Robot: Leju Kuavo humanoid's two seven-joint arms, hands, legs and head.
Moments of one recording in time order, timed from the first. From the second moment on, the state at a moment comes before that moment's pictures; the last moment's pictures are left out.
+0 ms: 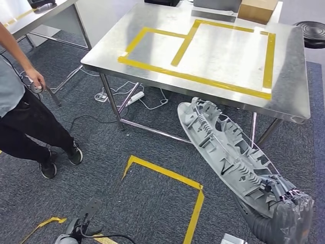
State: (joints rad) left arm -0.06 -0.13 0.60 -0.21 -0.89 0.08 -0.47; right arm 0.34 -0.11 0.29 -2.00 1.12 -0.69 -0.12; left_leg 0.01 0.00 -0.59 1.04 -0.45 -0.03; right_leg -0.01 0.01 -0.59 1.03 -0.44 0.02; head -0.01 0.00
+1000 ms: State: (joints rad) left arm -0.06 -0.13 0.60 -0.21 -0.91 0.06 -0.47; right arm 0.30 -0.12 0.32 -2.00 1.13 -0.69 -0.14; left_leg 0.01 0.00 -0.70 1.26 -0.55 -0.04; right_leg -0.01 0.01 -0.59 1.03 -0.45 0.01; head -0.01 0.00
